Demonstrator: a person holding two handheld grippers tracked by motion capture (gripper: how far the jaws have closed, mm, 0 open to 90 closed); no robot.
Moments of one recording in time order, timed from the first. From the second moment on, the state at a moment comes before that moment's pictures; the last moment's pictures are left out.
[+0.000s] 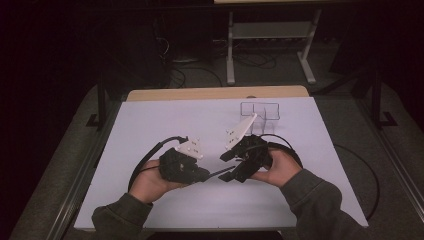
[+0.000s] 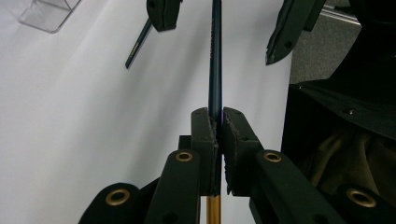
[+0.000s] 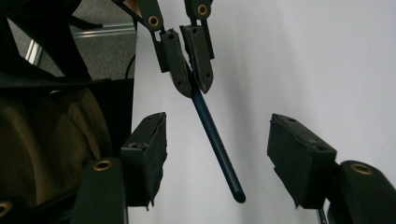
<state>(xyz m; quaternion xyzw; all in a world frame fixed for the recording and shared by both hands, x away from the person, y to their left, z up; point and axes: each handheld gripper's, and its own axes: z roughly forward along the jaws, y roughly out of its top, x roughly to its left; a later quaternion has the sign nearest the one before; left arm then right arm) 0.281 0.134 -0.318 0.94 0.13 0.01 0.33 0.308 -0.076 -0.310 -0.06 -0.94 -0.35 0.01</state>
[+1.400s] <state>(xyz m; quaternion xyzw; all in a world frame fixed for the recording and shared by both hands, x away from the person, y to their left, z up) 0.276 0.118 -0.323 0.94 0.10 -0.01 0.33 0.302 -0.066 -0.322 0.01 -0.95 -0.30 0.05</state>
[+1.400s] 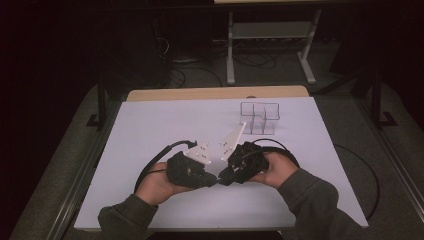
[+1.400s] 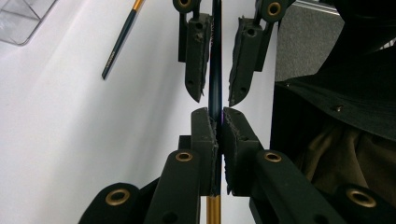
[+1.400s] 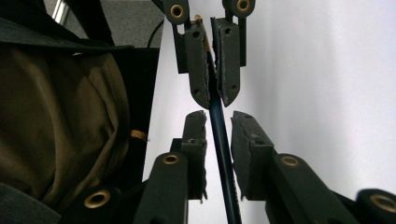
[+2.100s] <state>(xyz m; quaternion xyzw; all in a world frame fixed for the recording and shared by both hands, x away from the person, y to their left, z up) 0.273 0.116 -0.327 0.94 0.08 -0.01 0.33 0.304 -0.066 -0.325 0.03 -0.95 -0.30 0.07</state>
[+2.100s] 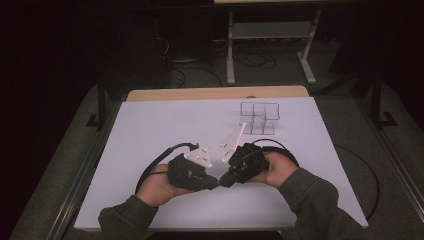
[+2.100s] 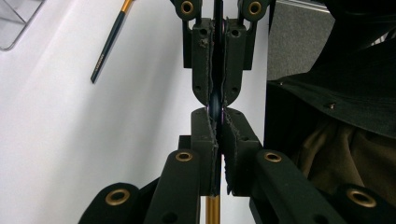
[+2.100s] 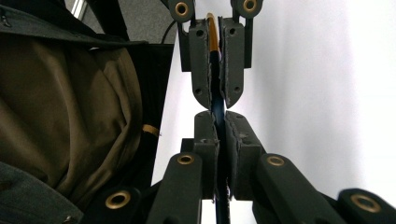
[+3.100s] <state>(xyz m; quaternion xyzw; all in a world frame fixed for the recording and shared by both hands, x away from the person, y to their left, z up) 0.275 0.129 -0.328 0.93 0.09 -0.02 0.34 0.302 -0.077 -0.332 0.01 -0.95 -0.30 0.07</state>
